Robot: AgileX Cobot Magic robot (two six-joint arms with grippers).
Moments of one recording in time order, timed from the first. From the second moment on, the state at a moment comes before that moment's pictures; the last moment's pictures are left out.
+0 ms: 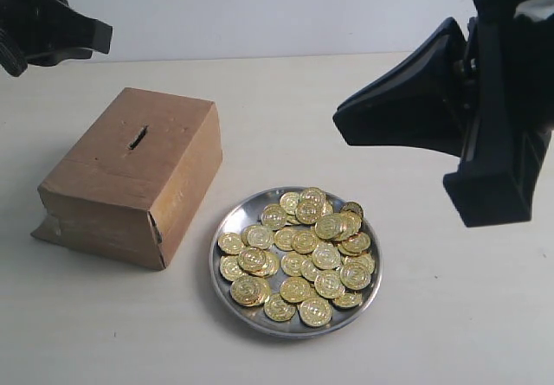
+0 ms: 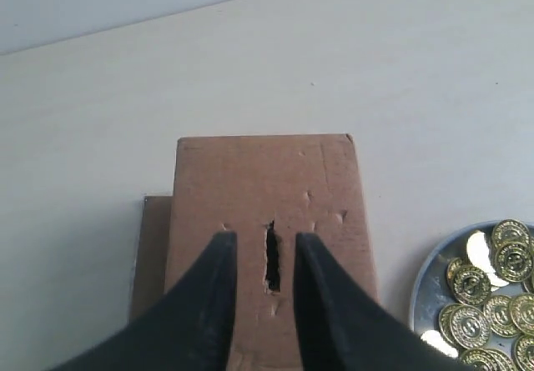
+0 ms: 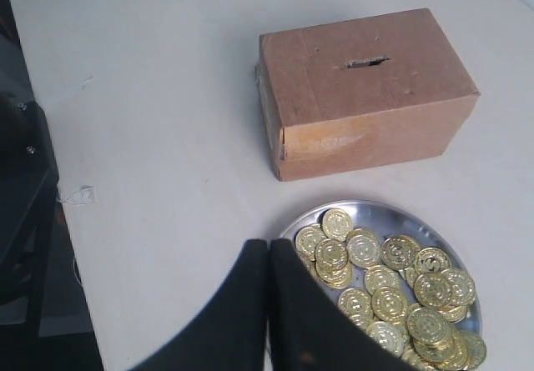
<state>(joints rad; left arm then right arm) -0.46 1.32 -1.02 0.17 0.54 -0.21 0.46 1.03 -0.93 0.65 0.85 -0.76</state>
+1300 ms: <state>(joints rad) -0.09 0.13 -1.02 0.17 0.55 -0.21 0.03 0.07 -0.93 0.67 0.85 -0.76</state>
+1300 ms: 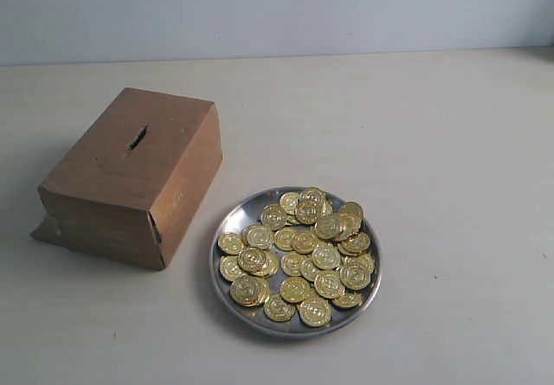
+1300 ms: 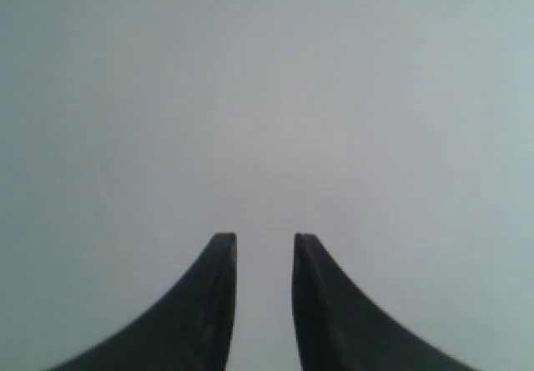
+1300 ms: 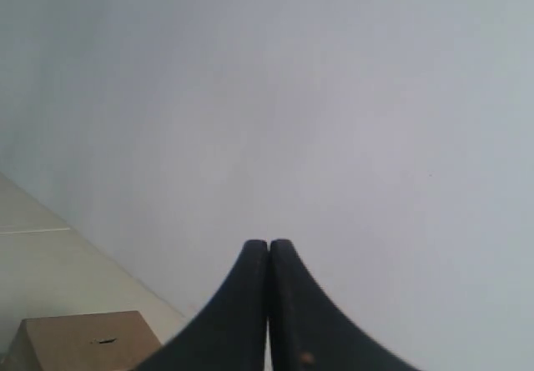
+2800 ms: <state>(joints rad) -0.04 0.00 -0.73 0.10 0.18 -0.21 -0.03 0.00 -0.93 0.34 0.88 -0.76</state>
